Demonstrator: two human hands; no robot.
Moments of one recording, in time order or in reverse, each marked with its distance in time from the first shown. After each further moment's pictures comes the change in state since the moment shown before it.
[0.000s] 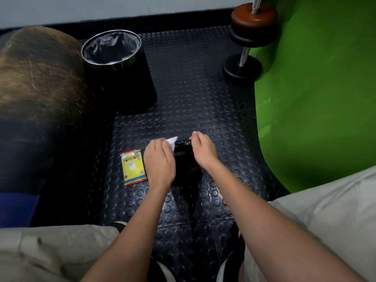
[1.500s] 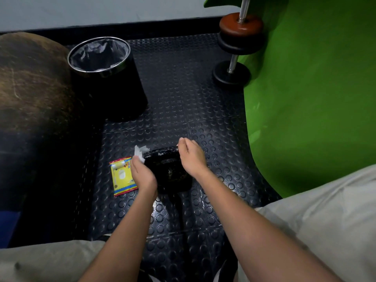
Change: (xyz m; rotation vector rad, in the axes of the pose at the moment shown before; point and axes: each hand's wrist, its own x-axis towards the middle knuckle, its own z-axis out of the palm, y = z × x) left_hand 0.007 -0.001 0.004 -0.829 0.111 -0.985; right_hand 0.004 -0.004 0.009 -0.067 0.021 -0.037
